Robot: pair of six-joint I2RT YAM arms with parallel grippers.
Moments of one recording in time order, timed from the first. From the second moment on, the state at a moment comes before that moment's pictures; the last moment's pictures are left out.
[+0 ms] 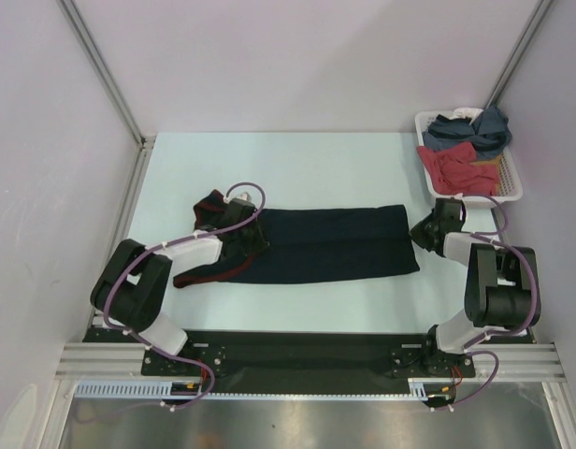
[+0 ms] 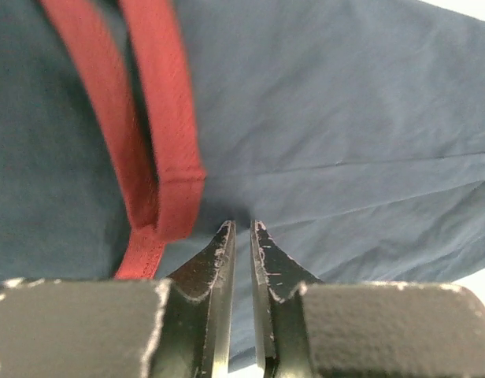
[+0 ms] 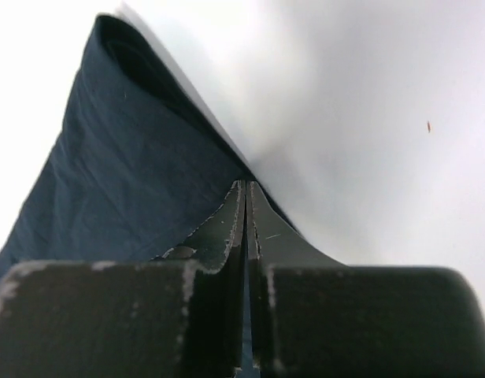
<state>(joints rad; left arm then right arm) -0.49 1.57 0.80 -0.07 0.02 -0.73 -0.09 1.55 0.67 0.06 -0.03 0.73</state>
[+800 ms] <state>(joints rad) -0.32 1.28 0.74 -0.17 -0.08 -0.73 -0.04 1.56 0.83 -0.02 0.04 0.60</state>
